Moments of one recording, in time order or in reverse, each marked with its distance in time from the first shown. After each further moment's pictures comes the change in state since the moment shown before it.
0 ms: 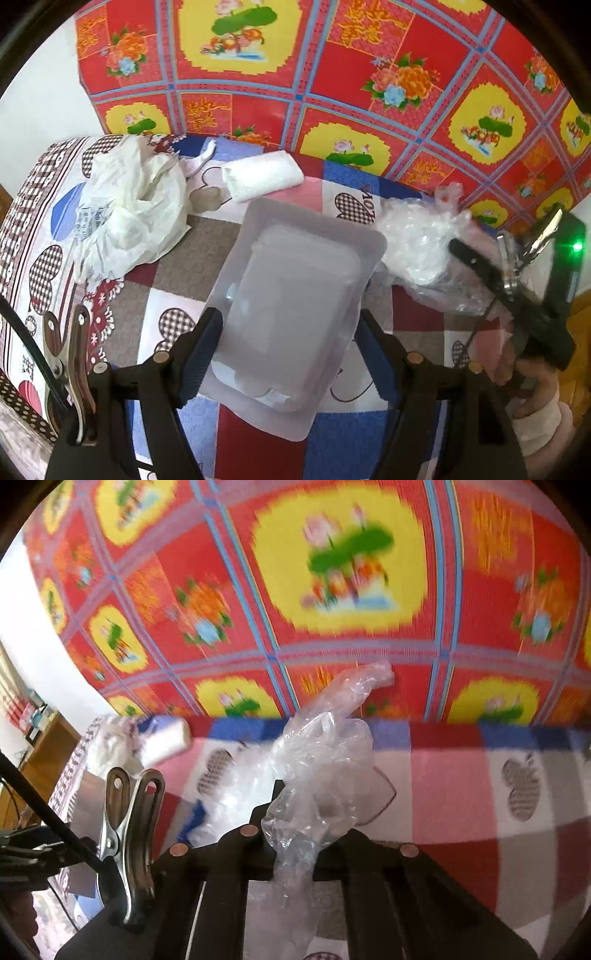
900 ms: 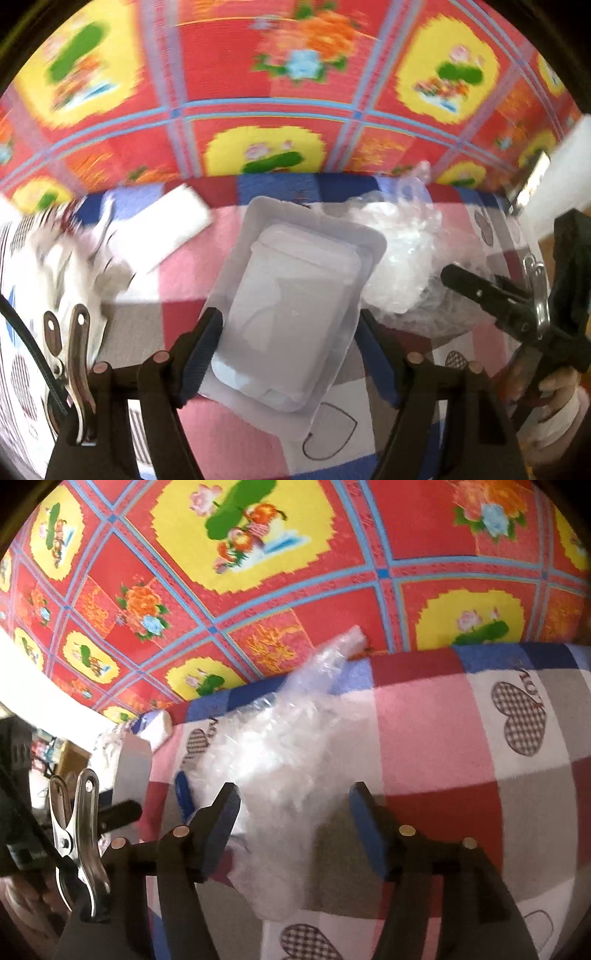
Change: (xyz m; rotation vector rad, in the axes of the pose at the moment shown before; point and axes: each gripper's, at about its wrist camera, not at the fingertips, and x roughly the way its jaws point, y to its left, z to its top) left arm 0.050 -0.051 0.049 0.231 0.072 -0.083; right arm 0.021 -0.055 -0.016 0.221 0.171 0.084
